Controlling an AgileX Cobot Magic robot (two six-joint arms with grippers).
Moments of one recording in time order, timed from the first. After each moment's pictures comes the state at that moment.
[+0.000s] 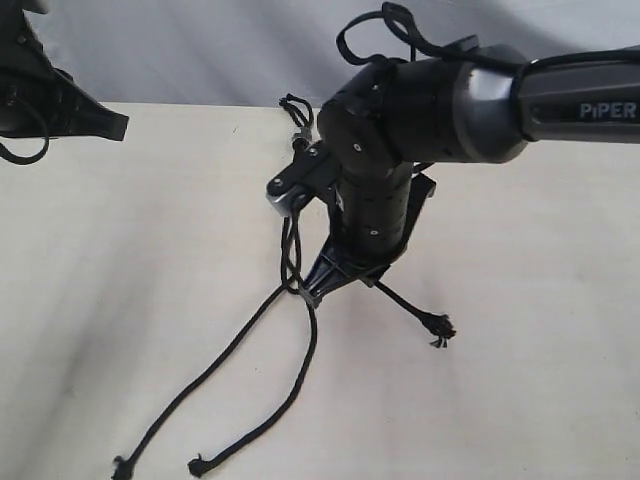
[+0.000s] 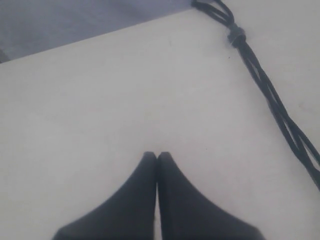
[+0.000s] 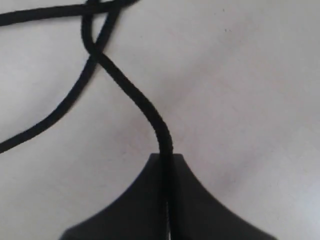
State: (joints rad) left arm -0.14 1.36 -0.92 0.12 0.34 -0.01; right arm 0.60 1.95 -1.34 -0.25 0.93 0.06
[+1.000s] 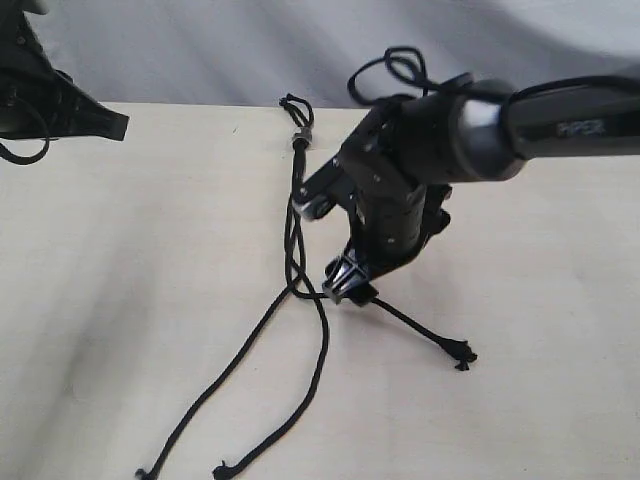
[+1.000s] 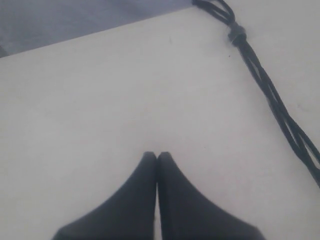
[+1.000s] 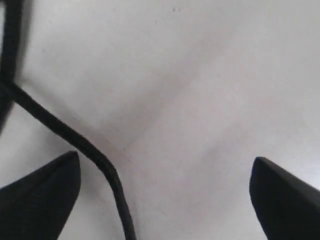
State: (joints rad) left arm -0.14 1.36 -0.92 0.12 0.34 -0.03; right arm 0.55 1.99 -1.29 -0.39 0.81 0.16
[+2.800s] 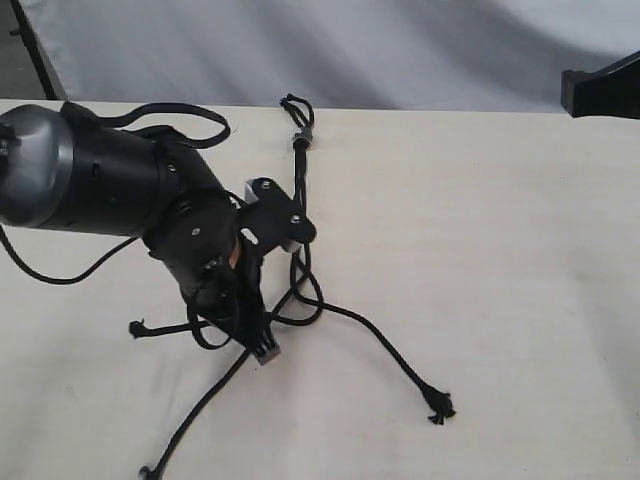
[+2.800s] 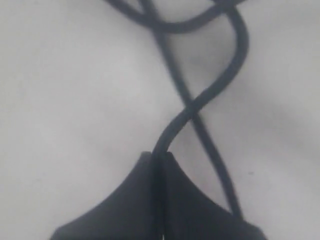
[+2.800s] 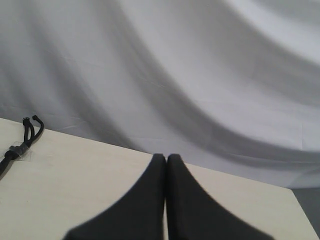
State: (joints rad) left arm -0.62 1.83 -1.03 0.25 0.60 -0.03; right arm 0.55 0.94 -0.68 -1.56 0.71 1.42
